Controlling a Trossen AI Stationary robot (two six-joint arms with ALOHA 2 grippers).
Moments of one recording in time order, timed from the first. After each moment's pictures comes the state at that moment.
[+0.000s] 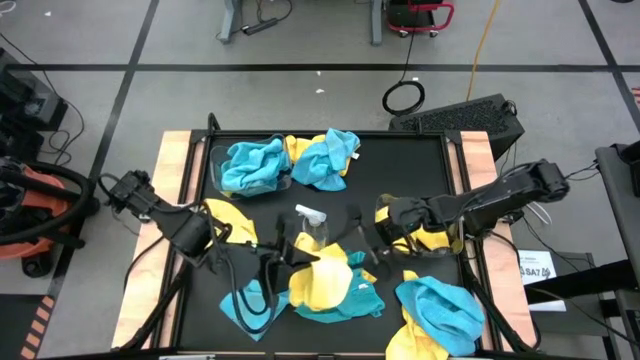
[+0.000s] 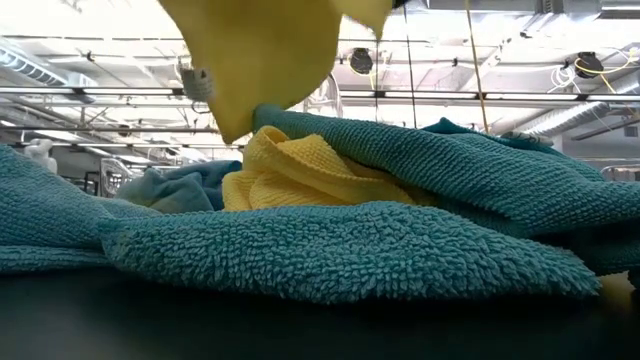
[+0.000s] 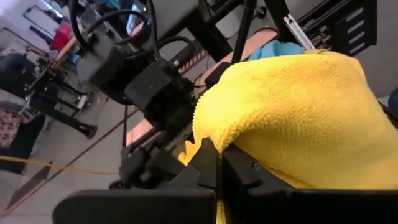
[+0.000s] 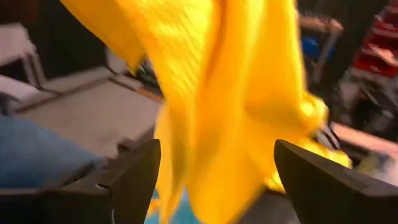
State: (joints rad) left arm -0.55 1.62 1.79 -0.66 -0.54 0.42; right arm 0.23 1.36 0.91 0.28 -0.21 -0.16
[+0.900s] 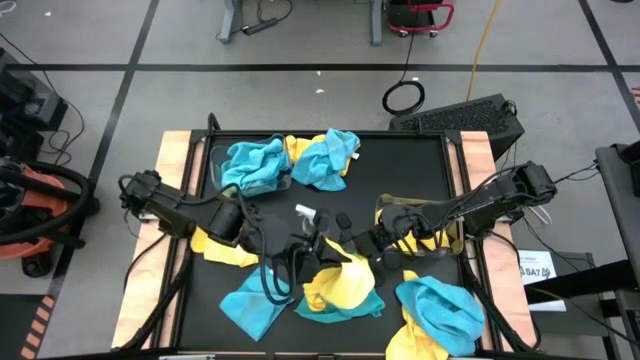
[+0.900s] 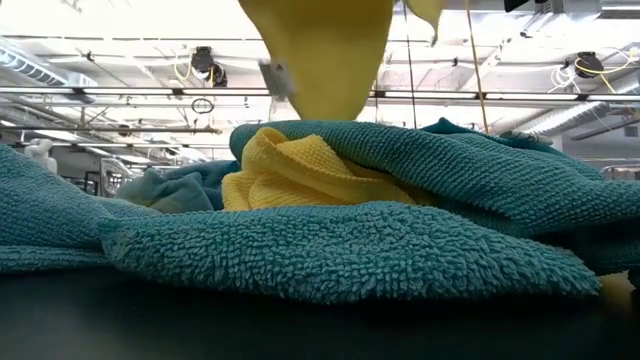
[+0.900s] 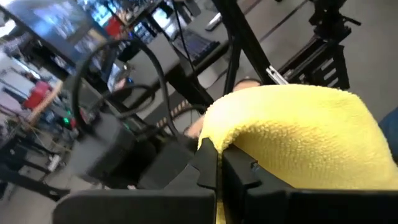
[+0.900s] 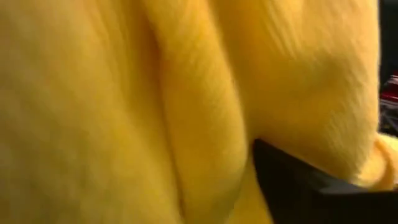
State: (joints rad) left arm -0.39 1.70 1.79 -0.38 -0.18 0.60; right arm 0.24 1.49 0.91 0.51 -0.26 -0.15
